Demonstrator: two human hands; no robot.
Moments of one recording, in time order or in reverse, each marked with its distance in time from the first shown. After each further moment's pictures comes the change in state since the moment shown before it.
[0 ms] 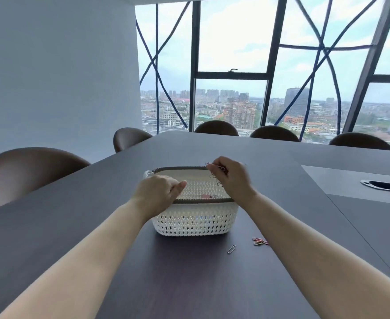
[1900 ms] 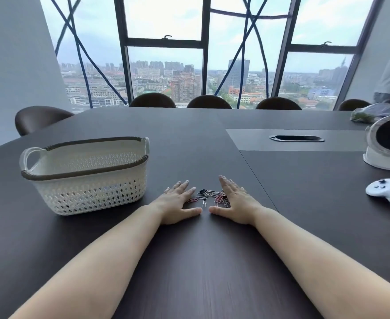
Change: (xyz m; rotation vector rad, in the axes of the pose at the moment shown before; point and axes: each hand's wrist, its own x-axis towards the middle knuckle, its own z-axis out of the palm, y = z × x) left_hand 0.022 0.190 0.154 -0.119 -0.665 0.181; right_hand -0.172 0.141 -0.150 -0.515 -0.570 0.510
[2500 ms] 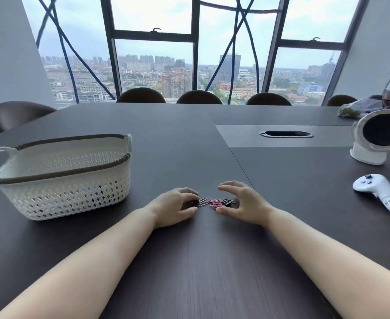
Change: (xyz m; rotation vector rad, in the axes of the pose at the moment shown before) left_hand 0.007 0.025 0.002 -0.155 0.117 0.260; right_hand -0.026 0.032 -0.015 0.184 0.167 -0.110
